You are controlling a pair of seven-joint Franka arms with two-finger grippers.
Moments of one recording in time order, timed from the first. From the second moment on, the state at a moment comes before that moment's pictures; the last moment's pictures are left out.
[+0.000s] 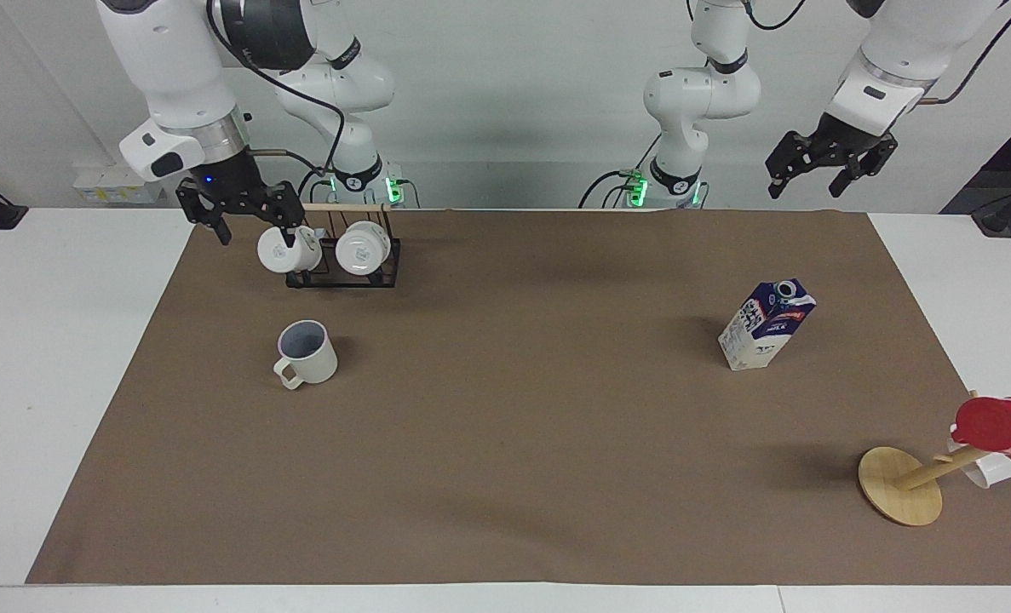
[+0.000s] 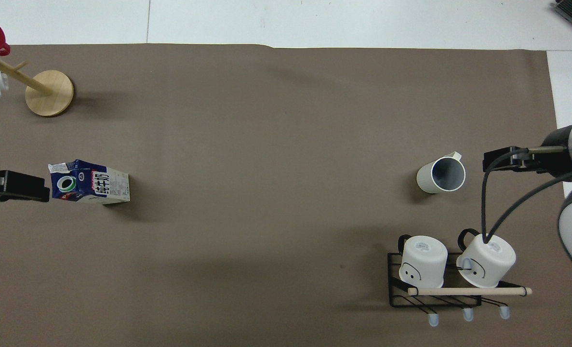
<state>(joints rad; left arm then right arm) -0.02 -0.15 -0.06 -1.65 -0.03 1.46 -0.07 0.18 -0.07 -0.15 -1.76 -0.03 1.73 0.08</state>
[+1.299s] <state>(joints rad) -0.02 -0.15 -0.06 -1.65 -0.03 1.46 -0.07 0.22 0.12 -0.15 -2.00 -0.03 2.14 0.11</state>
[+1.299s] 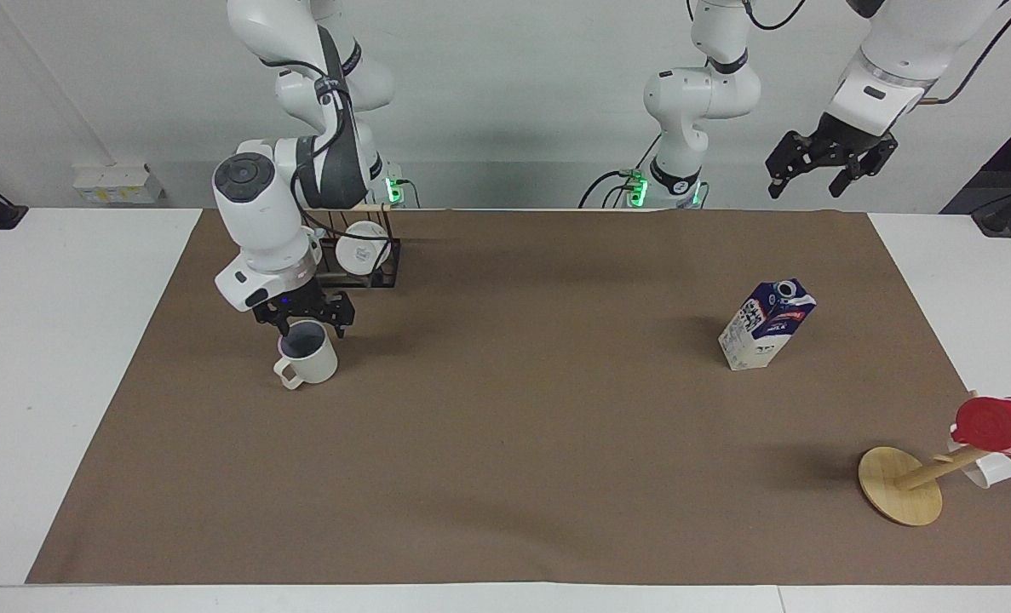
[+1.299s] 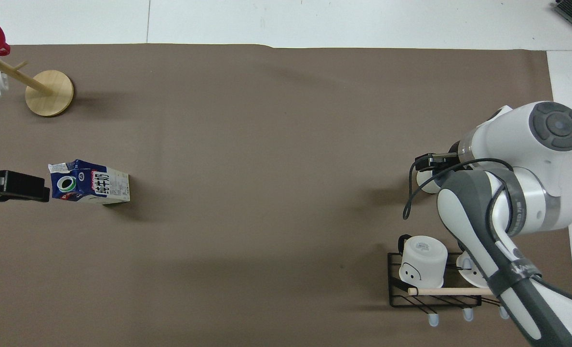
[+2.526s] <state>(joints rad) -0.02 -0.15 -0.06 -1.65 -0.03 1.46 -0.07 0.21 0.18 -0.15 -2.07 0.07 2.26 0.10</state>
